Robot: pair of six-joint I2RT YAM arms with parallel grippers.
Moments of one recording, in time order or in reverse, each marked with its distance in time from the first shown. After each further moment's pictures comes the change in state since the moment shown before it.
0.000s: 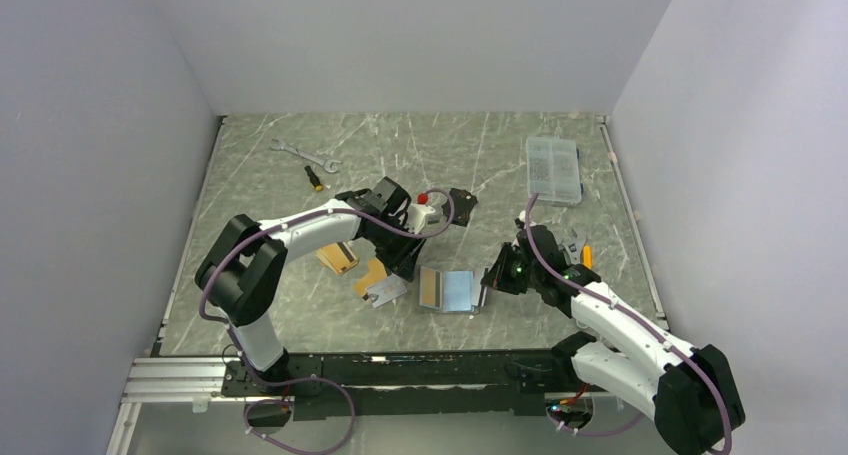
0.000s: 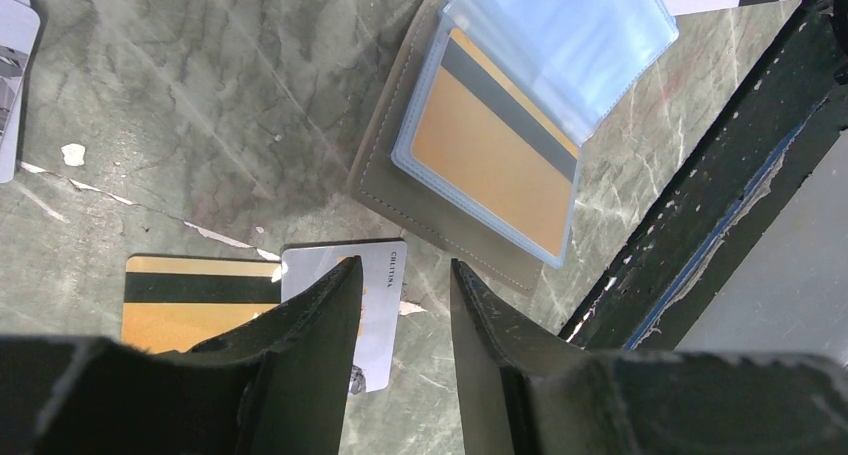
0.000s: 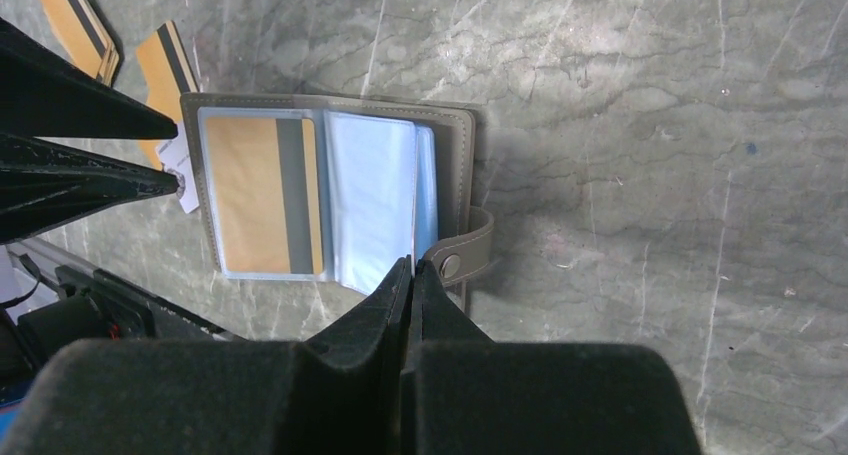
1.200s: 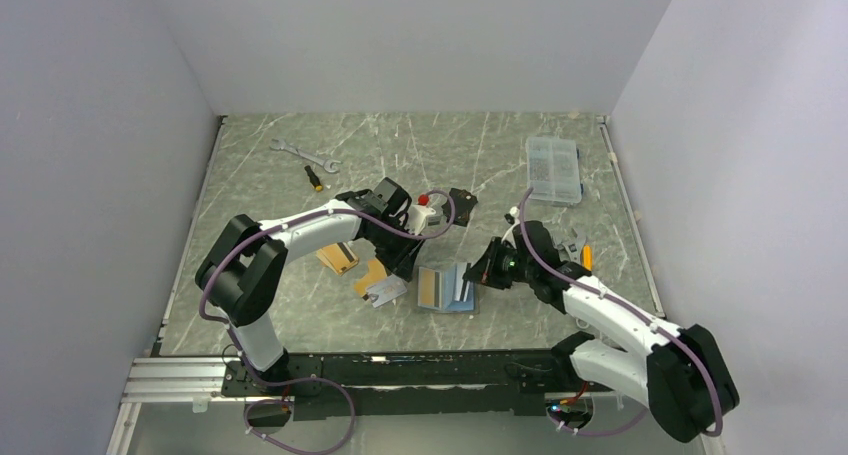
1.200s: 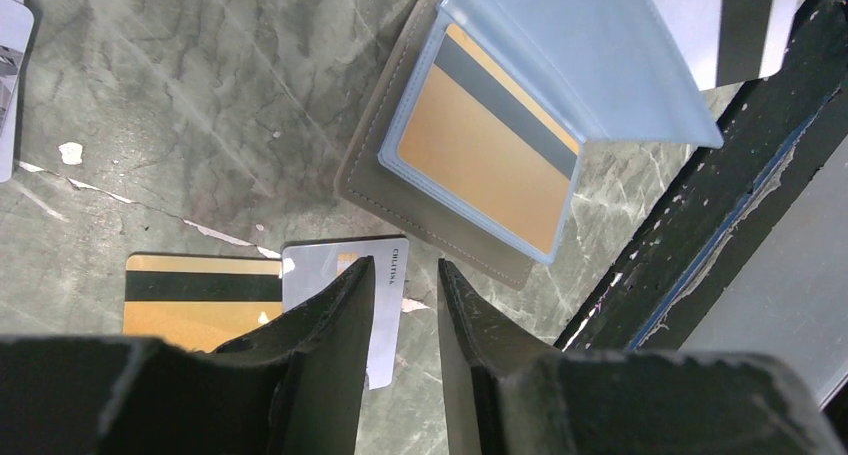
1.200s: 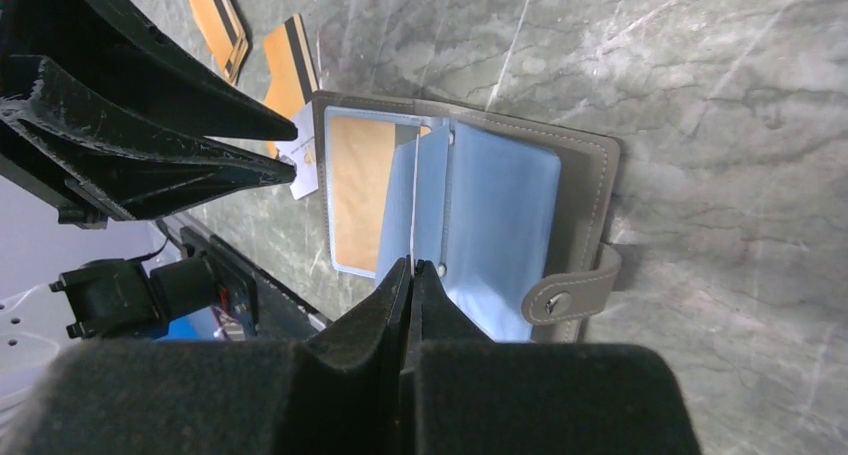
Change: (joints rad) left arm -0.006 0.000 0.000 -0.007 -0.007 0.016; right arm 0.006 0.073 -0.014 0.201 -0.164 0.106
